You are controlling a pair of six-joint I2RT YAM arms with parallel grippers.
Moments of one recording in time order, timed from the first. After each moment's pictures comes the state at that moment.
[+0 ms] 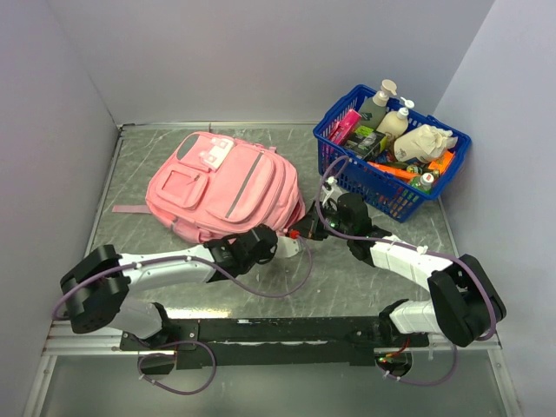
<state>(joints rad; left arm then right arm) -1.06 1.41 0.78 -0.13 -0.50 0.58 0.51 1.29 0.55 0.31 -0.46 0.75</state>
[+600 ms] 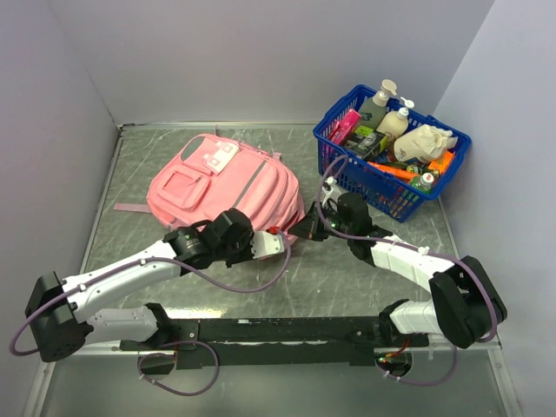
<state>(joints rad) -0.94 1.15 0.88 -0.57 -0.04 0.52 0.50 1.28 0.56 0.28 -0.48 0.74</state>
